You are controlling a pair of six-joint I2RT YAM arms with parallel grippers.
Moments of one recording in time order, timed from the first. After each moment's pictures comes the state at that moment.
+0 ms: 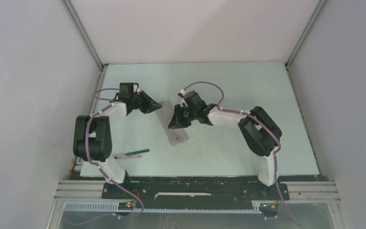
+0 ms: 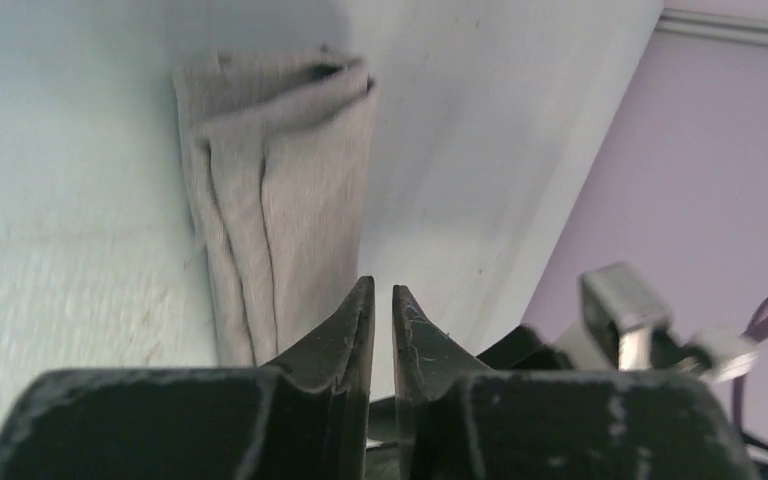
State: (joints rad) left arm -0.05 1.64 0.95 -0.13 0.55 -0.90; right arm 0.77 1.97 1.32 -0.06 -0.42 0.76
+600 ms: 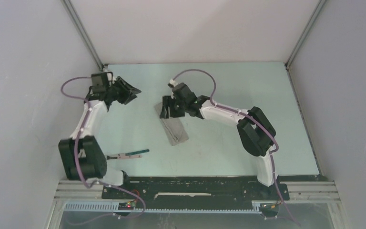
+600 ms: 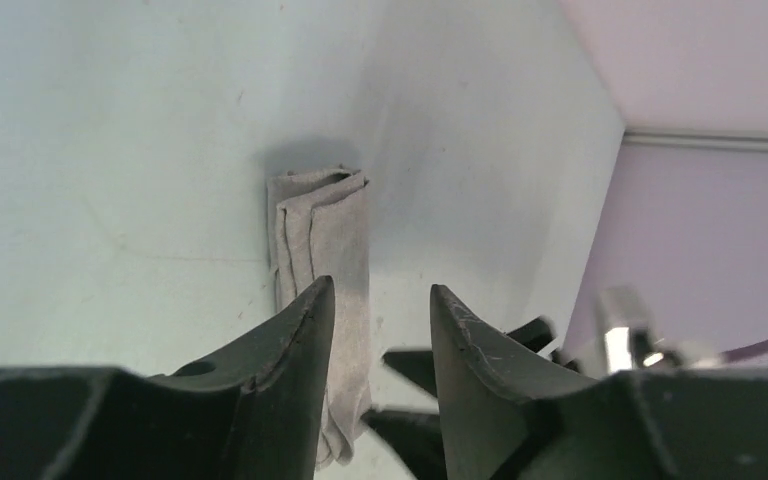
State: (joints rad) left arm 0.11 1.54 1.17 -0.38 0.48 -0.74; right arm 0.82 2.02 1.49 -0.21 -0.24 0.61
